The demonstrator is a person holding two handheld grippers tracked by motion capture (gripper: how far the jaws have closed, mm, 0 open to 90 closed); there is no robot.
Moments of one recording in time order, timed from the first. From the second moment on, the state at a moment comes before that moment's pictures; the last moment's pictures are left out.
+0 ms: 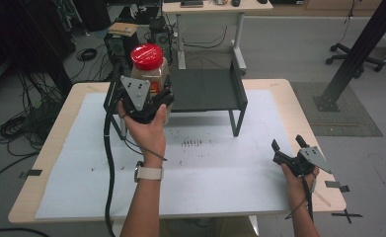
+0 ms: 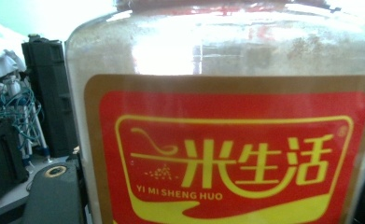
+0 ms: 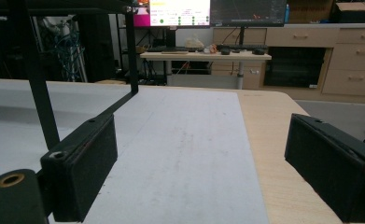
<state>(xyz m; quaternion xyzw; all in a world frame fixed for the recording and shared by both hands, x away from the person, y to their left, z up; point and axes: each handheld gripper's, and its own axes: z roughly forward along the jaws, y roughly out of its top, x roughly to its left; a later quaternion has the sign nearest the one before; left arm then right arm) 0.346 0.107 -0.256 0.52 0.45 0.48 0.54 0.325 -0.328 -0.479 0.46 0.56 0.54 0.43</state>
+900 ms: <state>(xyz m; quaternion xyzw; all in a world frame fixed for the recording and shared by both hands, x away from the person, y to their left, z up) 0.425 0.110 -0.245 0.52 0.45 0.48 0.54 0.326 -0.327 -0.478 0.46 0.57 0.53 0.43</state>
